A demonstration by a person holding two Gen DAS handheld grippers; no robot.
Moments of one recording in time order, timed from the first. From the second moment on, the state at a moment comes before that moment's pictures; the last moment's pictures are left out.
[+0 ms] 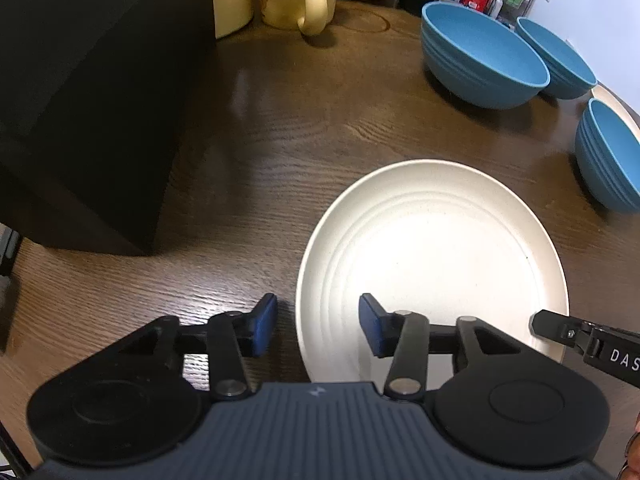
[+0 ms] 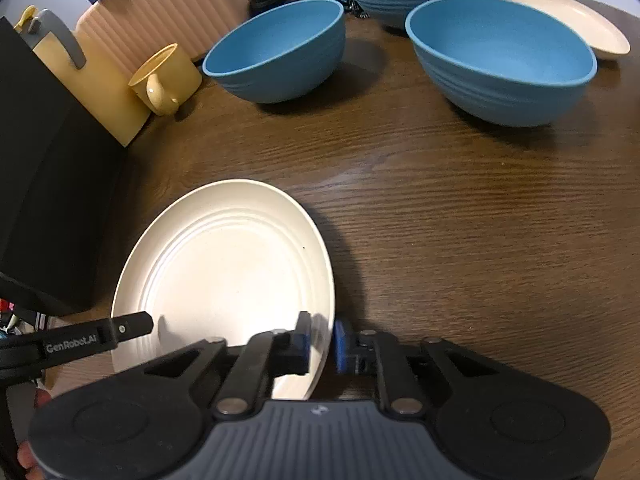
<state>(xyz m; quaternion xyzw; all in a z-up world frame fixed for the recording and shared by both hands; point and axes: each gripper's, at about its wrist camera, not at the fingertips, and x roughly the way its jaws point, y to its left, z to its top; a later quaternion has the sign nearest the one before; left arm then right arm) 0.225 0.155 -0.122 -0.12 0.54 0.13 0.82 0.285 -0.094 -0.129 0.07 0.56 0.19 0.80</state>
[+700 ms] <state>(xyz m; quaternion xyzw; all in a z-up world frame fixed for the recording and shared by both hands) 0.177 0.162 -0.069 -0.13 0.43 0.14 0.88 0.243 -0.099 -0.085 0.03 0.49 0.16 0.85</state>
